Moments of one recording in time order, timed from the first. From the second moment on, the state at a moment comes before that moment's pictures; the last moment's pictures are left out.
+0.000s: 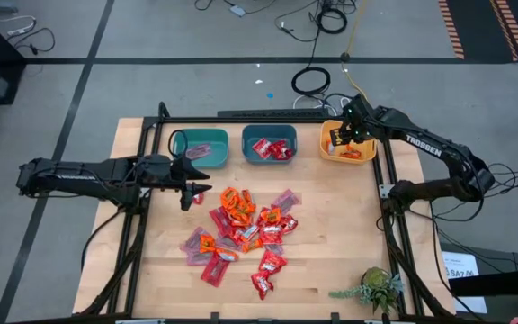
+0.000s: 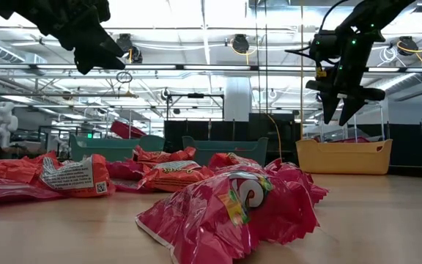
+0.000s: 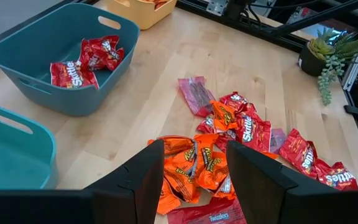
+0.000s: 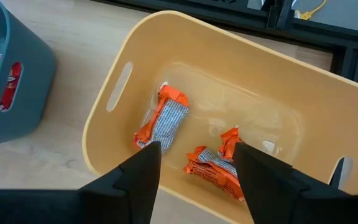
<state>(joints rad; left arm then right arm) 0.03 0.74 0.59 -0.35 -0.07 -0.31 -0.84 1.23 0.92 -0.82 0.12 0.48</state>
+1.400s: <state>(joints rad) 0.03 0.74 0.59 -0.29 -0.18 -0.43 -0.81 1.23 0.92 -0.85 0.13 0.49</state>
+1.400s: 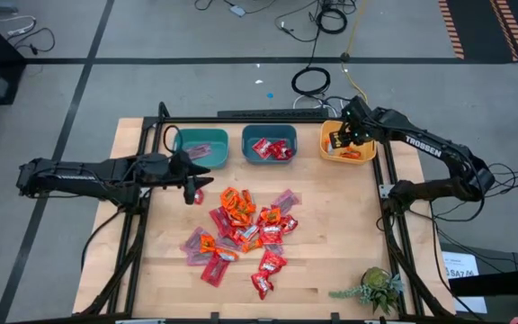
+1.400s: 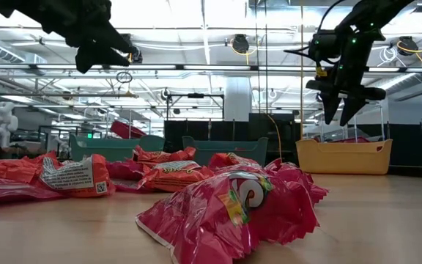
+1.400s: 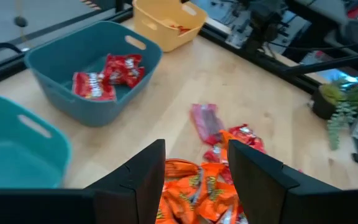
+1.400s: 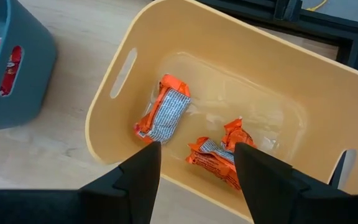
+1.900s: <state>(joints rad) 0.03 0.75 0.59 -0.30 -0.22 -0.40 -0.79 1.22 0.92 -0.85 0.12 0.53</state>
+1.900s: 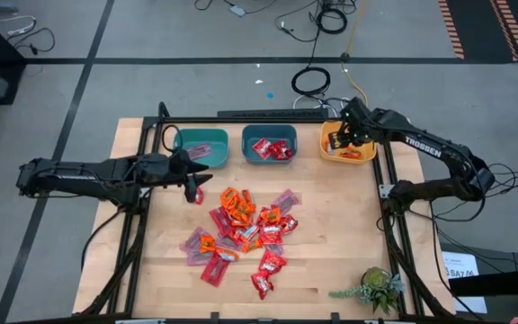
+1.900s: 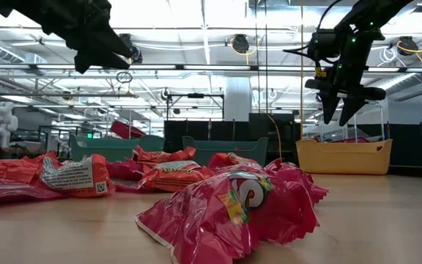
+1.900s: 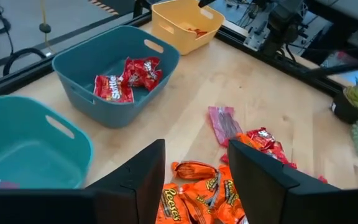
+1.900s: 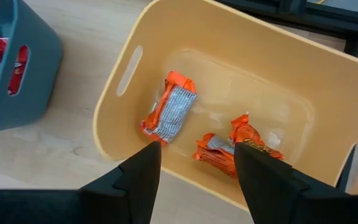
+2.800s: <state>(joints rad) -0.17 1.35 0.59 -0.23 -0.04 -0.19 -0.67 1.22 0.92 -0.85 0.13 0.57</state>
